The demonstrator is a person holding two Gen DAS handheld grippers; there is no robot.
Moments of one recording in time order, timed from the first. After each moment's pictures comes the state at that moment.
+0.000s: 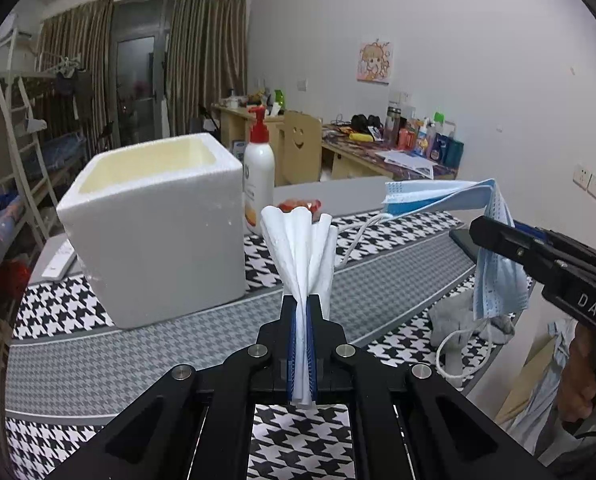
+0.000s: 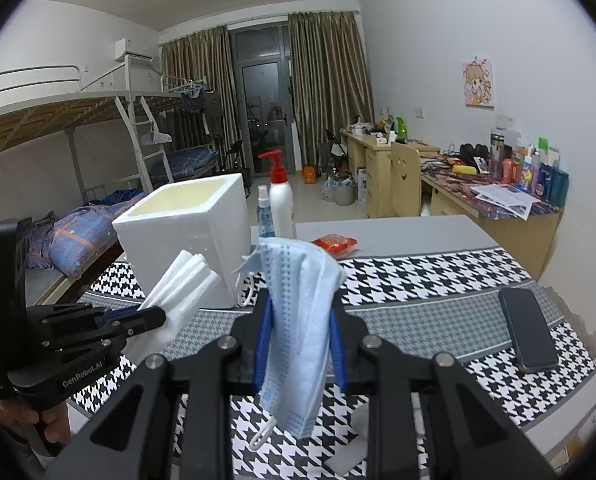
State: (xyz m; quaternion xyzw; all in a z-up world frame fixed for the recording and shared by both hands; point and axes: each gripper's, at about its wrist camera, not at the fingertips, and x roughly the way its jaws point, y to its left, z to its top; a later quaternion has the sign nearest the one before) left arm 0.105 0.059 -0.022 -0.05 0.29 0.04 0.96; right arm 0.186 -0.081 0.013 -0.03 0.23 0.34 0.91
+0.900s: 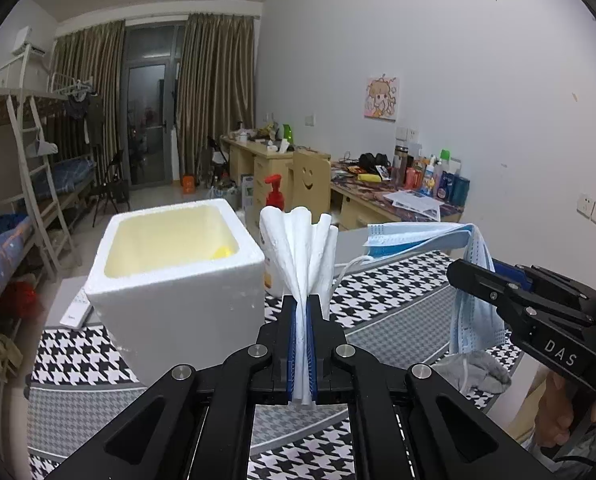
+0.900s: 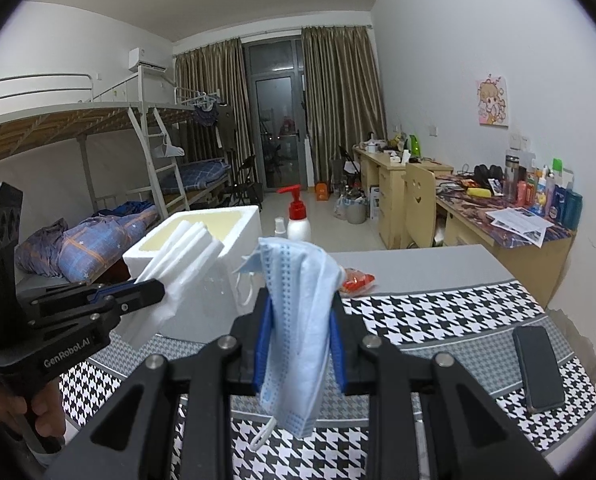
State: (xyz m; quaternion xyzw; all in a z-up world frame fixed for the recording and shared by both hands) left arm 0.117 0.081 0.034 -0.05 0.23 0.06 0.97; right arm 0.200 -0.058 0.038 -0.03 0.20 0.36 0.91
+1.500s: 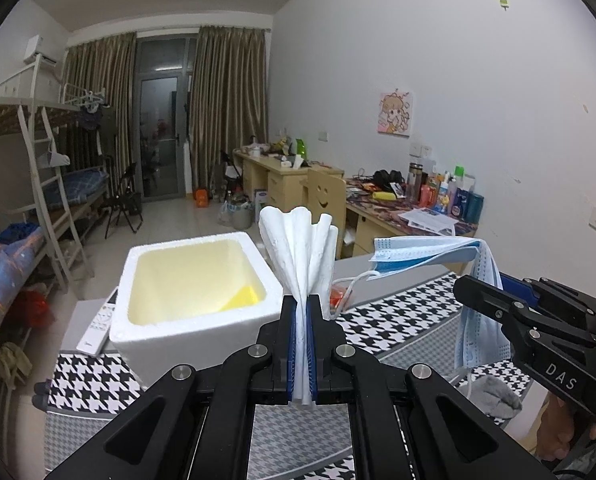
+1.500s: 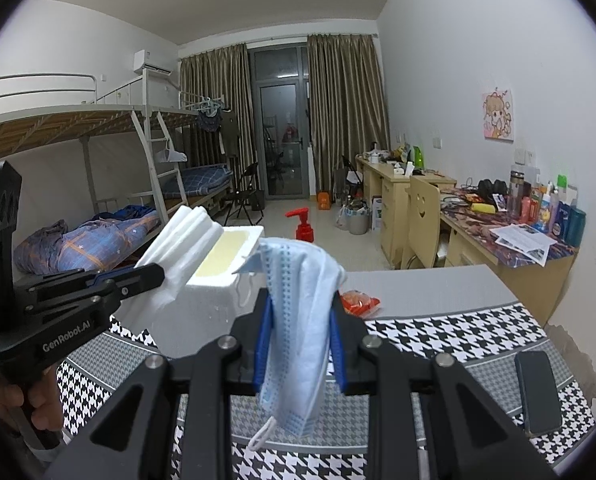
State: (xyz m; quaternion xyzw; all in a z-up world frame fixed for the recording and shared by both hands) left arm 0.132 0.102 0.059 -0.04 0.21 0.08 0.97; right arm 0.206 -0.038 0.057 -0.04 0.18 0.36 0.92
